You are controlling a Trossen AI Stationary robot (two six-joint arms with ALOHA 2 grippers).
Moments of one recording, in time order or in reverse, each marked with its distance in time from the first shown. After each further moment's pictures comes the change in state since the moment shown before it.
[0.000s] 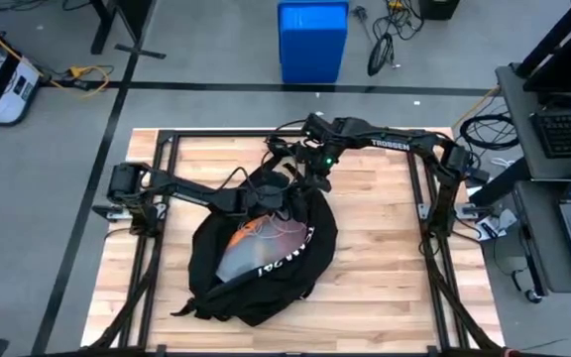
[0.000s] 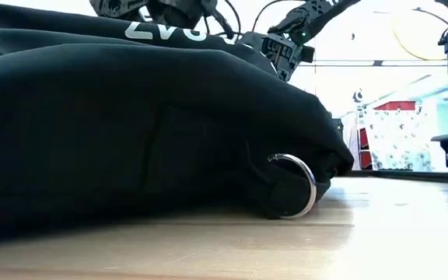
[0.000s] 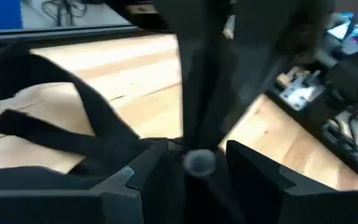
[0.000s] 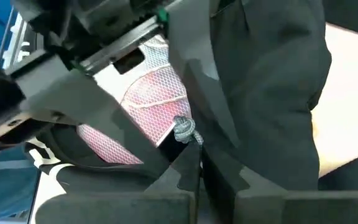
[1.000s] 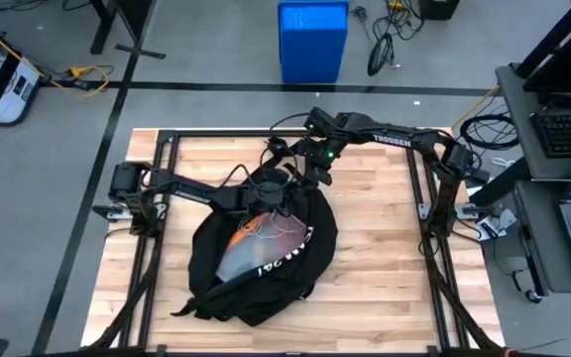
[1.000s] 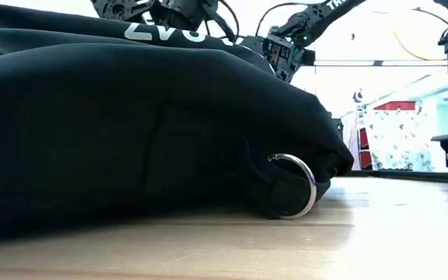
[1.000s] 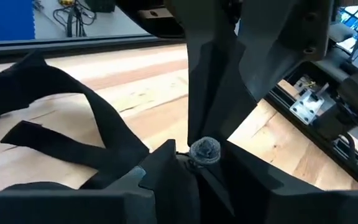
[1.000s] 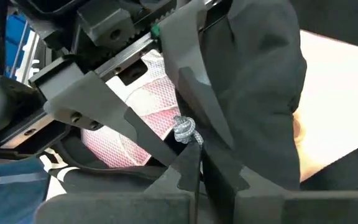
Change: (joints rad) left arm 0.034 0.014 0.001 0.019 -0.030 -0.001; right arm -0.042 0.000 0.000 0.017 -0.051 0.019
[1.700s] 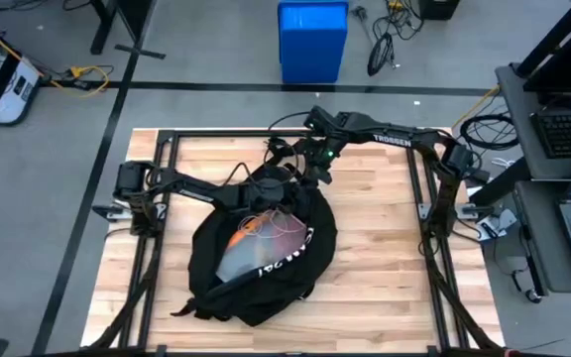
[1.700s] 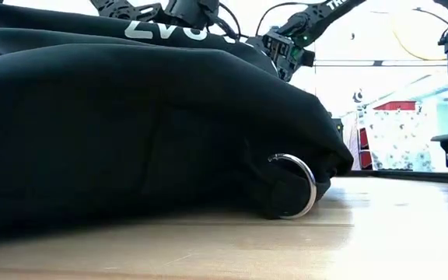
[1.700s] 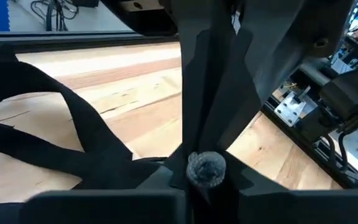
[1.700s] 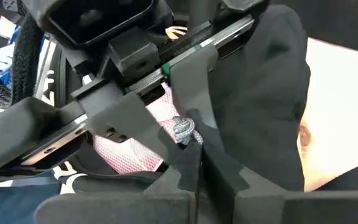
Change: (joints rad) left arm 0.027 0.032 0.000 0.084 0.075 0.000; right arm 0.001 0.000 0.001 0.021 -0.051 0.029
